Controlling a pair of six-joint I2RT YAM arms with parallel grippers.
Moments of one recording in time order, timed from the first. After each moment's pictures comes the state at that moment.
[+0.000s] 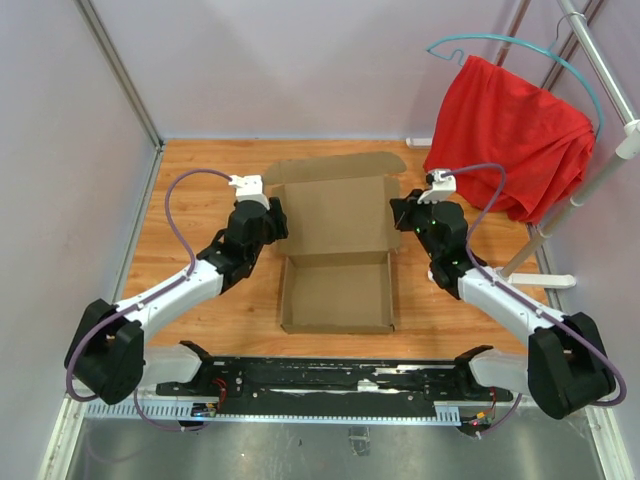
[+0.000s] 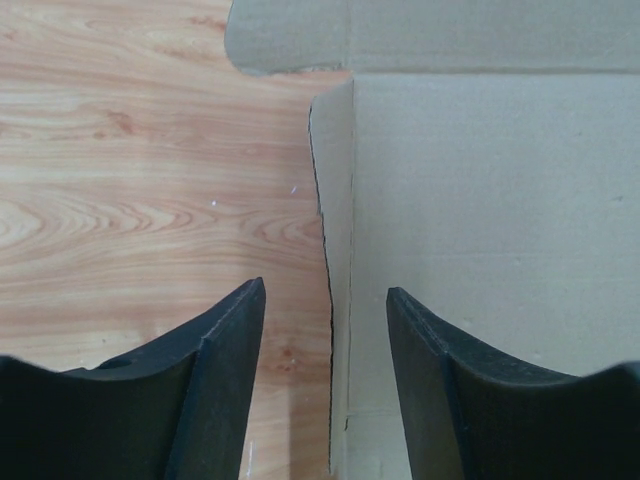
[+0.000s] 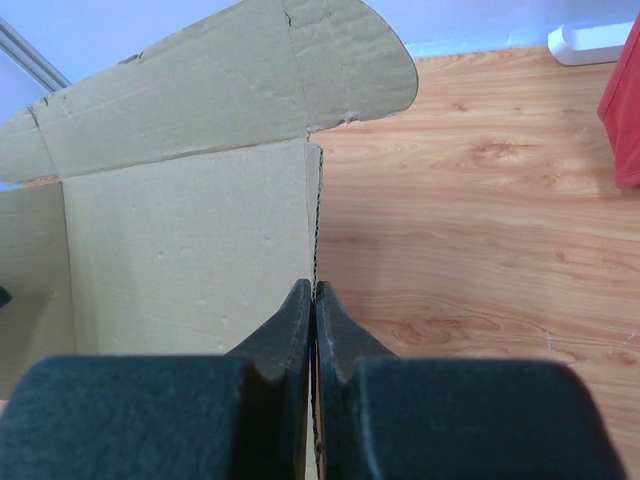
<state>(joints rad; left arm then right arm) -0.55 1.23 0.71 0.13 -0.40 -0.39 0.42 1.22 0.64 0.46 0.08 0.34</state>
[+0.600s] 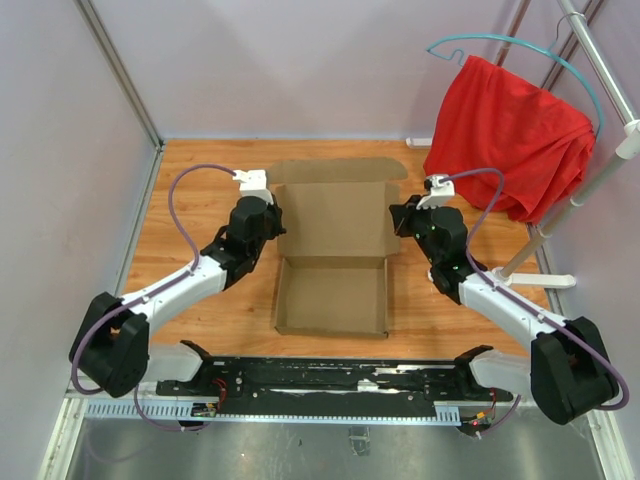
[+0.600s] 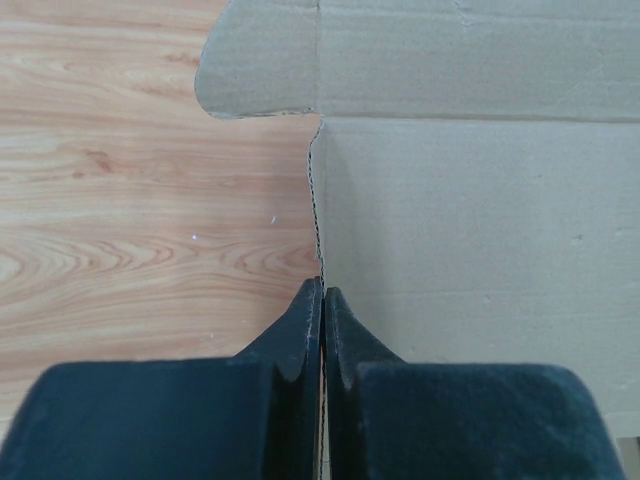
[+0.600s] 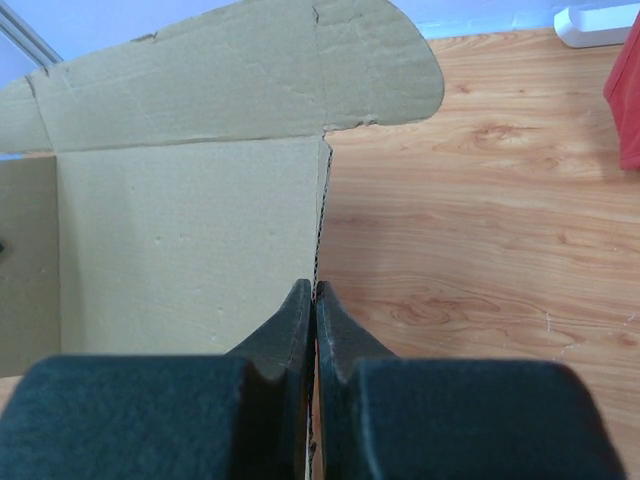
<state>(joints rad) -0.55 1.30 0.75 0.22 -0.37 -0.36 0.43 1.17 0.59 0.45 0.07 0.33</state>
